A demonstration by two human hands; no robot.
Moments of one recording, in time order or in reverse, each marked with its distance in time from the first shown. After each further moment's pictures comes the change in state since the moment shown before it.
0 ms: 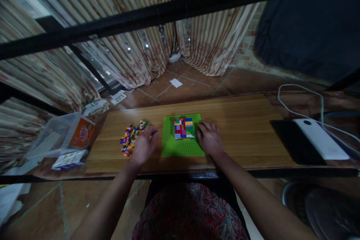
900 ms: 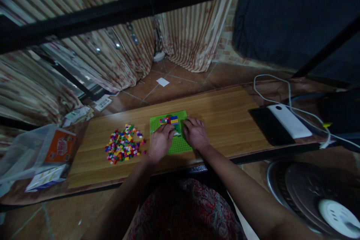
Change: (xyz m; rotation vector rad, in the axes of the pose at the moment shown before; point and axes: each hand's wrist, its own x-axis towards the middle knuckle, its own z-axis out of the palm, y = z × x) left_hand 0.022 0.080 0.054 0.146 -0.152 0.258; right_hand 0.003 -0.007 -0.009 0.070 -0.016 0.049
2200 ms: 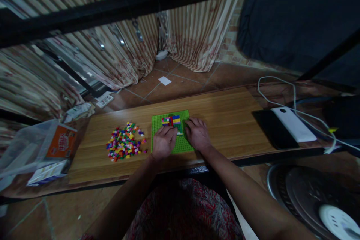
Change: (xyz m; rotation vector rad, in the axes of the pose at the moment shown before) left_hand -0.007 -0.010 0.026 0.036 0.237 0.205; right_hand -0.001 0.002 0.002 -0.015 0.001 -0.002
